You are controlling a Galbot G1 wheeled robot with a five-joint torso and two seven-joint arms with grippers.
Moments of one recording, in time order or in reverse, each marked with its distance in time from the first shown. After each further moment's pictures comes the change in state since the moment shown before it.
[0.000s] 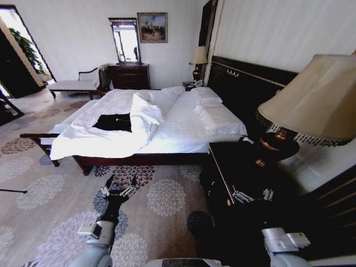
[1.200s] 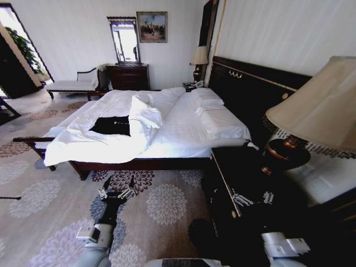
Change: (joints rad) left arm 0.024 0.003 -0.014 0.012 0.010 -0.051 -0.003; right arm -0.032 0.034 -0.006 0.008 -0.040 0.051 -0.015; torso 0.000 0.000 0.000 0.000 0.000
